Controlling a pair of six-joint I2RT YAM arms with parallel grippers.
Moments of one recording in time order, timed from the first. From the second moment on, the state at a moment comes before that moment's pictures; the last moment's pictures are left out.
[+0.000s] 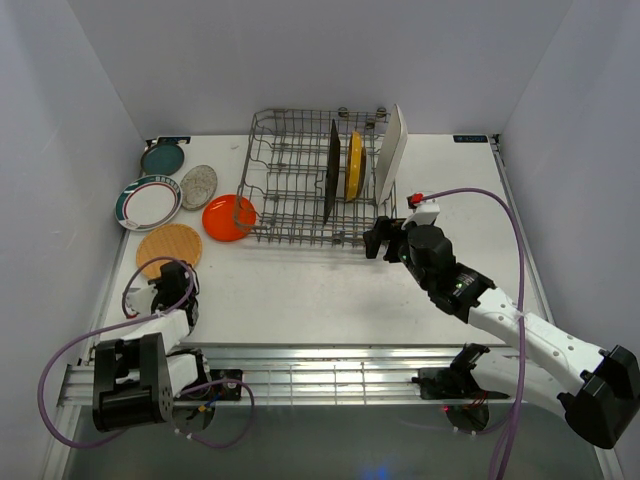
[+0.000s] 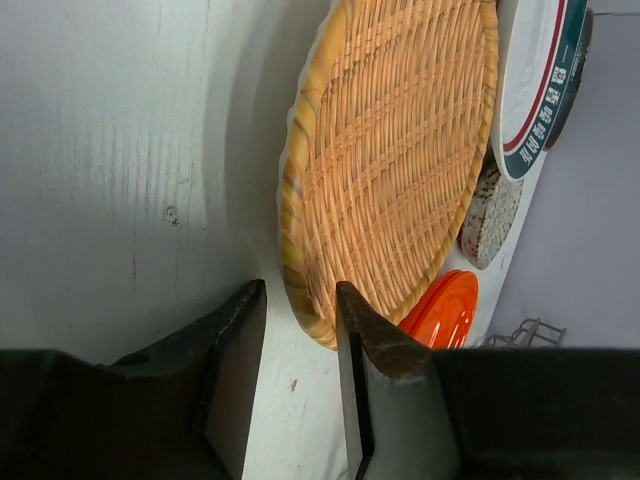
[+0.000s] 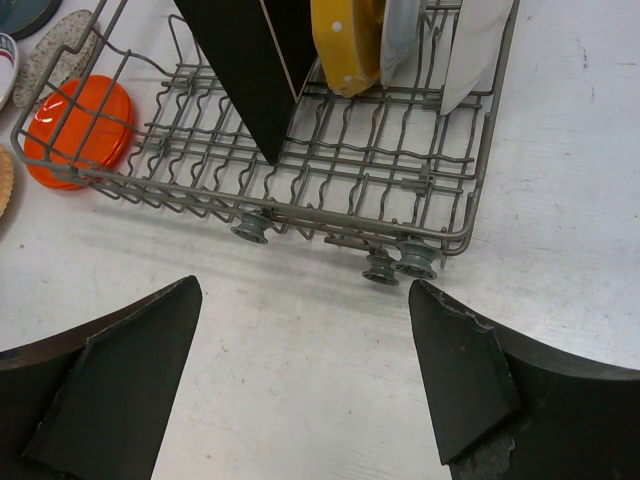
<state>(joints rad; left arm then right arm) 0.14 1.13 0.17 0.26 -0.46 -1.62 0.76 0.95 0.68 -0.05 0.37 0.42</state>
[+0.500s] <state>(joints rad) 0.15 1.14 0.17 0.26 -0.46 -1.63 0.76 0.95 0.68 -0.05 0.37 0.42</state>
